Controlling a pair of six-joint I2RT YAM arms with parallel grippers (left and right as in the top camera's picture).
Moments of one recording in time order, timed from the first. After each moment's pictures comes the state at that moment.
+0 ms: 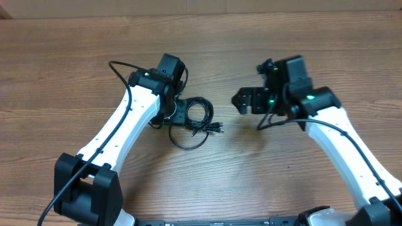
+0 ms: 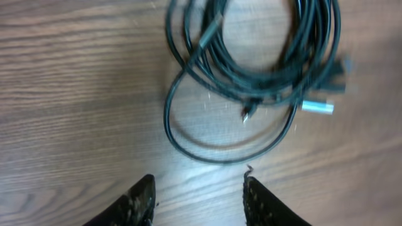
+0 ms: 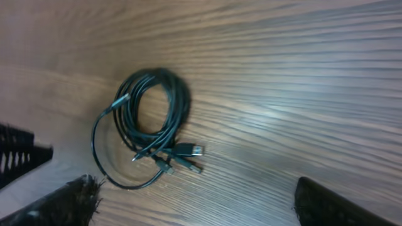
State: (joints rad) left arm -0.38 1.72 1.38 -1.12 0.05 -0.32; right arm 0.32 1.49 1.17 -0.70 -0.31 0.28
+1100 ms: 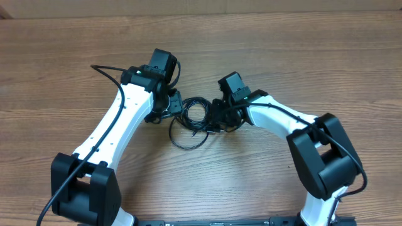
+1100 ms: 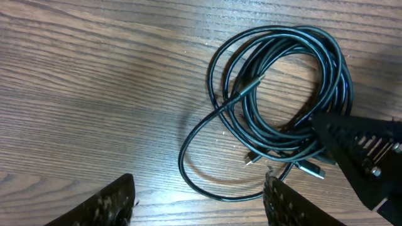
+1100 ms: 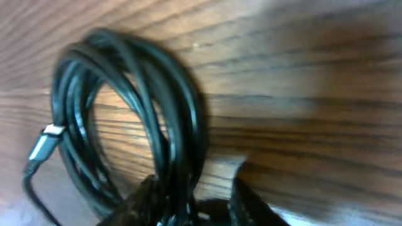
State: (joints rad) left arm -0.33 1.72 1.38 -1.06 0.01 -0.56; right arm 0.51 1.96 1.17 -0.40 -0.31 0.73
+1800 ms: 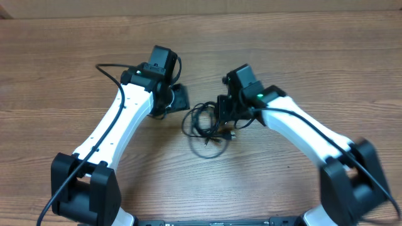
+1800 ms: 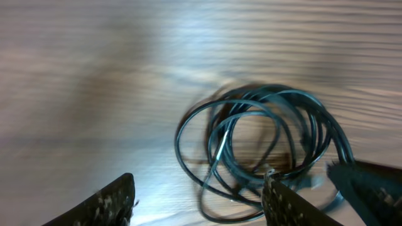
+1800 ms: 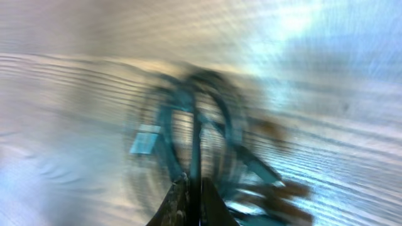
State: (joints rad) left arm -0.33 1.72 1.38 -0.94 0.16 -0.49; right arm 0.50 1.72 1.19 -0.56 -0.30 0.51
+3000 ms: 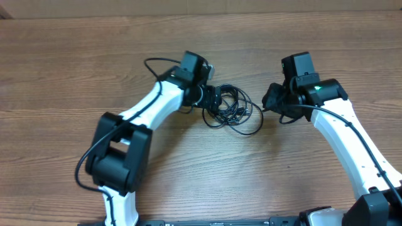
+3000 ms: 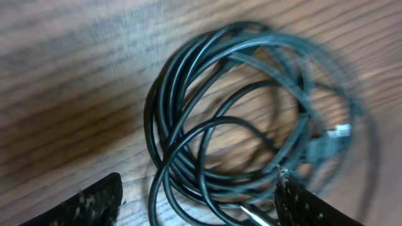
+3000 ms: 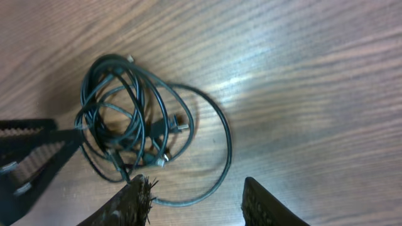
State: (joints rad) left arm -0.44 2.01 1.38 -0.52 0.31 -0.28; right arm 0.22 1.52 1.22 -0.89 -0.07 0.54
